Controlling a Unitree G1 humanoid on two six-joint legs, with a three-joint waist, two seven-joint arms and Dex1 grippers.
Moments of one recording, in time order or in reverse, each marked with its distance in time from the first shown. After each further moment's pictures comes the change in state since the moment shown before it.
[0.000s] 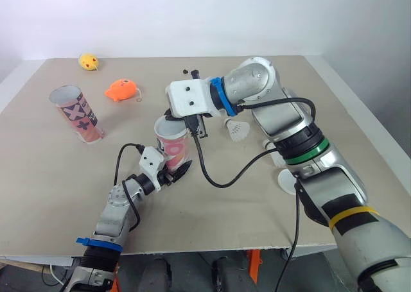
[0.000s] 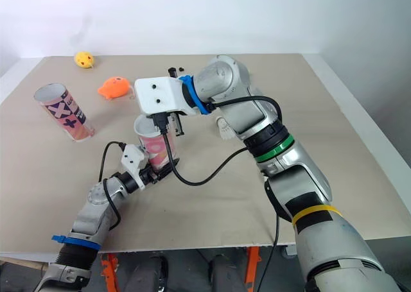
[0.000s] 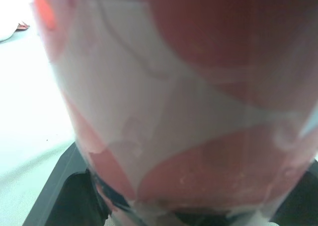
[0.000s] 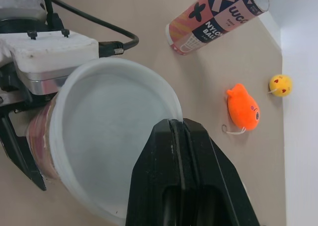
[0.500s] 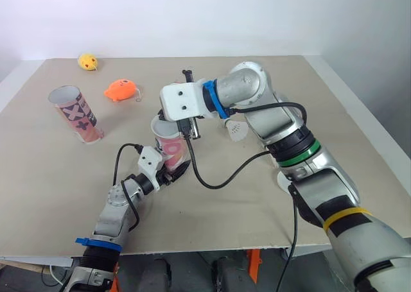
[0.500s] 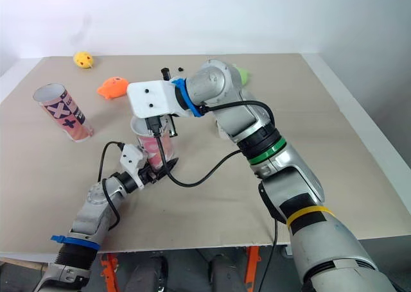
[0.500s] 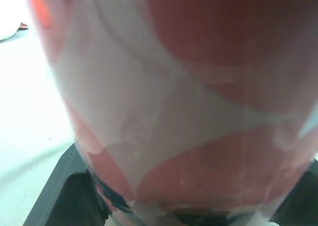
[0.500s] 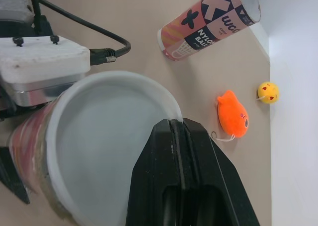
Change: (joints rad) left arm 0.000 0.001 0.006 0.002 -0.007 0.005 0.002; right arm 0.020 0.063 -0.005 0.023 -0.040 -0.047 -0.054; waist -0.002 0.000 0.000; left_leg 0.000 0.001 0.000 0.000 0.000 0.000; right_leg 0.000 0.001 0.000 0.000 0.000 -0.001
